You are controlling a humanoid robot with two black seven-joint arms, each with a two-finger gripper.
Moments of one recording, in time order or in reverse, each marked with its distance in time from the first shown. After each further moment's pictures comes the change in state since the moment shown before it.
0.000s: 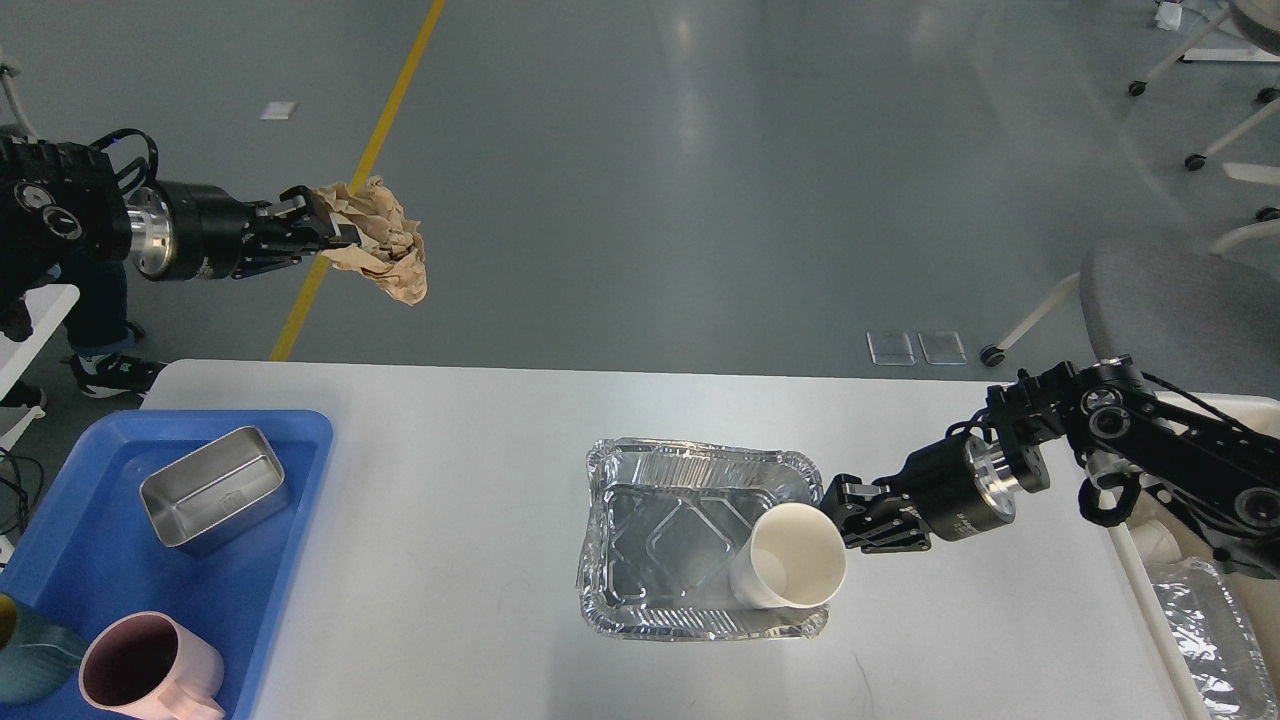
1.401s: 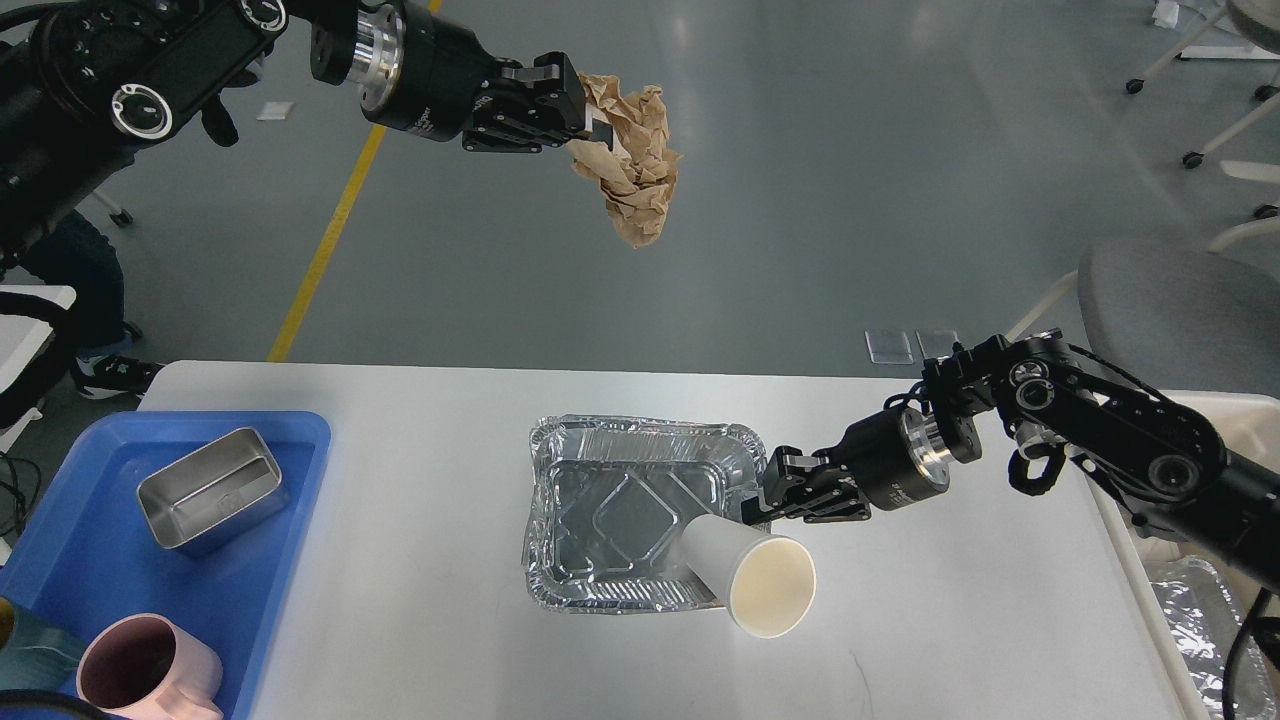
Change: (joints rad) left arm -0.336 -0.336 0.034 -0.017 -0.040 -0.196 0.050; right arm 0.077 0.129 -0.006 -0.110 -0.017 -0.018 -0.002
